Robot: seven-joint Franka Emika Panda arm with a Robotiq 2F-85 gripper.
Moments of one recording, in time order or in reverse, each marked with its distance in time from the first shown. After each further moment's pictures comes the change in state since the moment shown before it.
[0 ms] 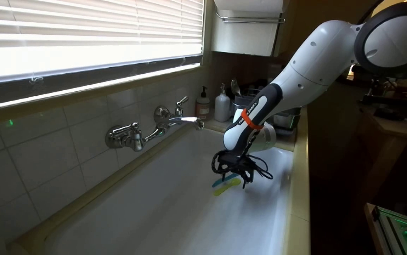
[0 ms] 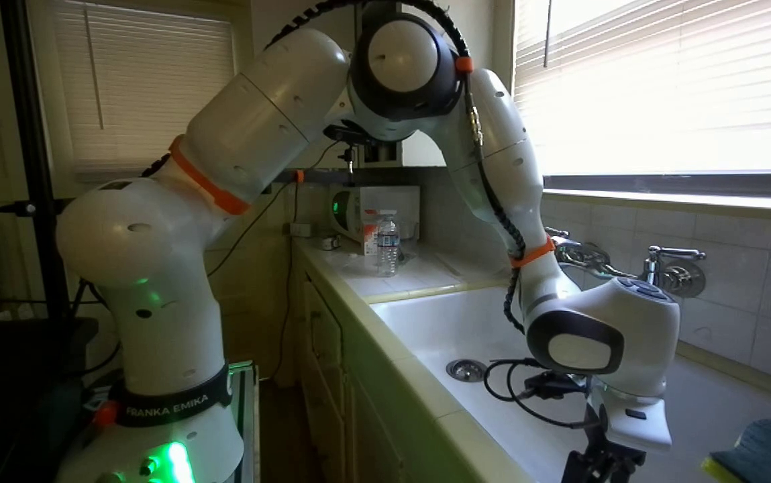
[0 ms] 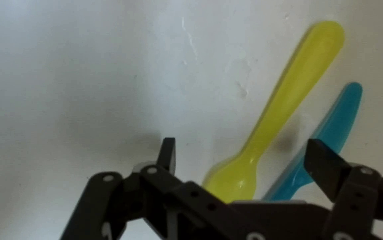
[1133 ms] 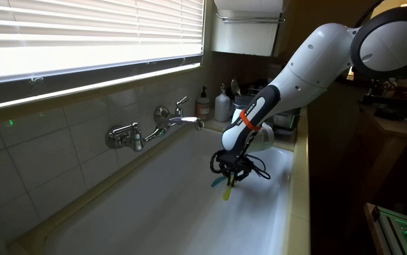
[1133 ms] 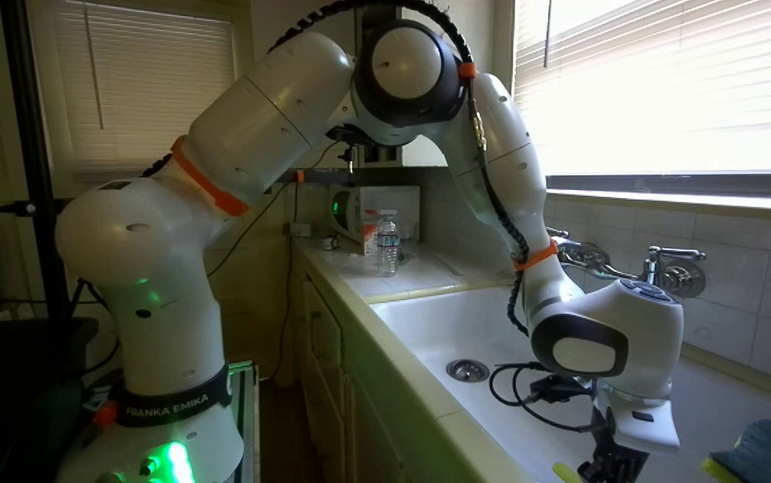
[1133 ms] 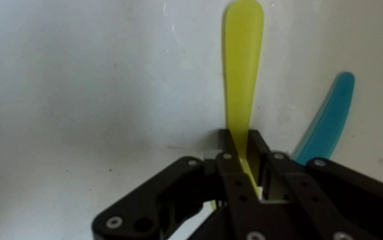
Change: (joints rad) arm -0.004 0.022 0.003 0.030 0.000 0.017 -0.008
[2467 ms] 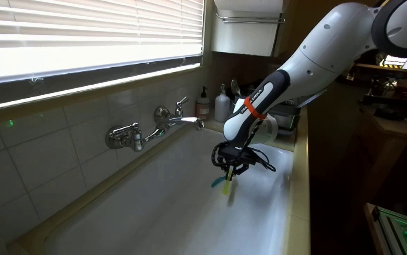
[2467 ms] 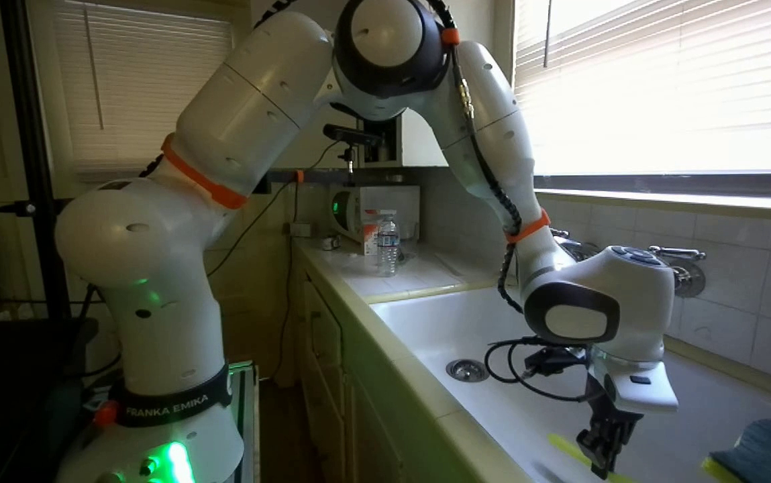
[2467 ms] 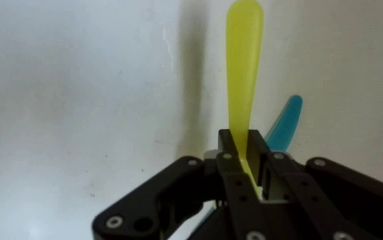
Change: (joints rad) arm -0.002 -0.121 0.026 -0.079 0.000 0.000 -0.103
